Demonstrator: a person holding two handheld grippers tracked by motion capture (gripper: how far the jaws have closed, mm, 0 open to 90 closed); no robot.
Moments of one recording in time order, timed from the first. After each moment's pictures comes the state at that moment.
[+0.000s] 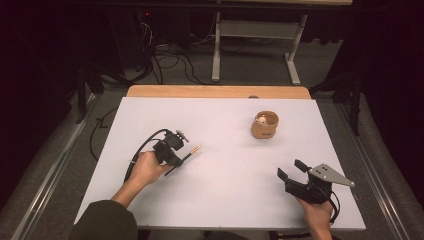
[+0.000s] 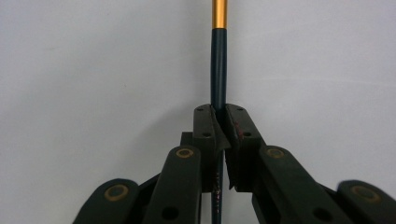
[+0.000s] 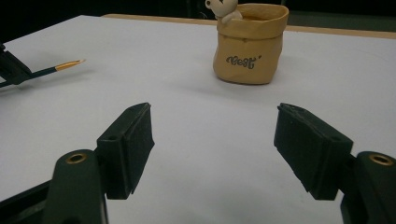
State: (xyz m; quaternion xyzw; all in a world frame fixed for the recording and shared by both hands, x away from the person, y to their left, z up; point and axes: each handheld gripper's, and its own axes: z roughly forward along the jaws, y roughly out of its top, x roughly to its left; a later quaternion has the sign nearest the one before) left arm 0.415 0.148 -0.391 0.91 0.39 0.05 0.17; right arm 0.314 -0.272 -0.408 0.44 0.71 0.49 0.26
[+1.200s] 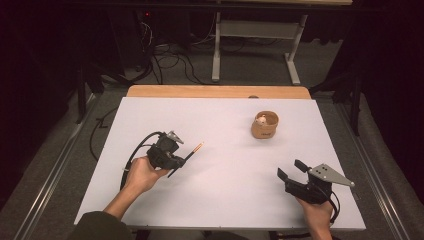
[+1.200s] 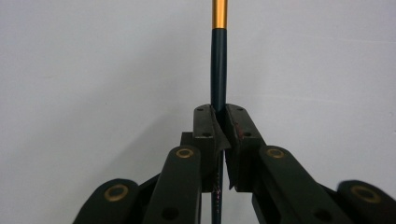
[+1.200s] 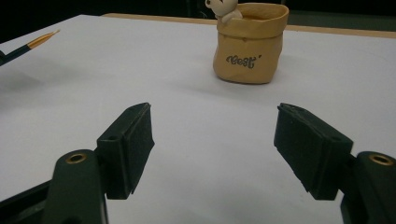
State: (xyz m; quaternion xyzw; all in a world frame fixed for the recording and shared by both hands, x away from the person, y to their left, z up) left arm 0.384 0.157 -0.371 0.89 0.37 0.06 0.27; right arm 0.314 -0.272 -0.408 0.44 0.71 0.49 0.26
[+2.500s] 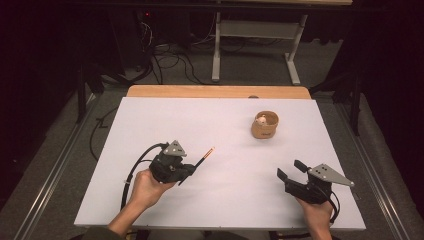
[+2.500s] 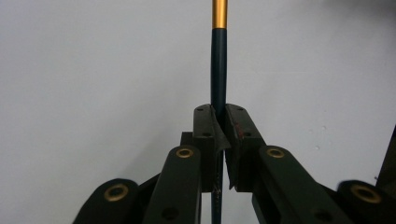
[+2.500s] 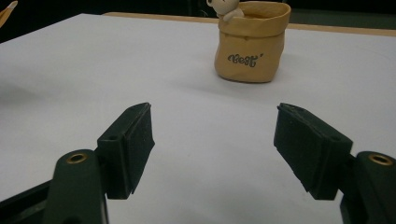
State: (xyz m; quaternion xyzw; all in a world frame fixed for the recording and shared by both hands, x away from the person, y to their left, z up) left arm 0.342 0.141 -0.365 0.87 0.32 0.08 0.37; right arm 0.314 -0.272 -0.408 0.44 0.71 0.49 0.26
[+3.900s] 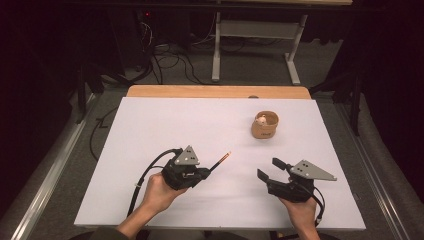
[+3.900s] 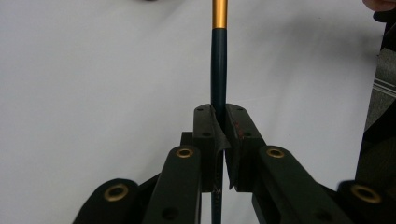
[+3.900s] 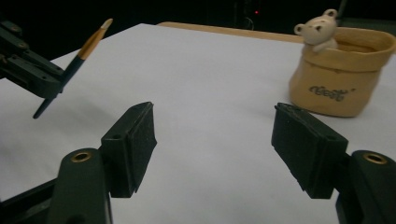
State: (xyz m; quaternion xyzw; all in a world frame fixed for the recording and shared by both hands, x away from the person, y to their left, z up) left arm 0.329 0.111 -0.364 0.87 0.26 0.09 0.40; right arm 0.312 -0.224 -0.389 0.38 0.74 0.52 0.20
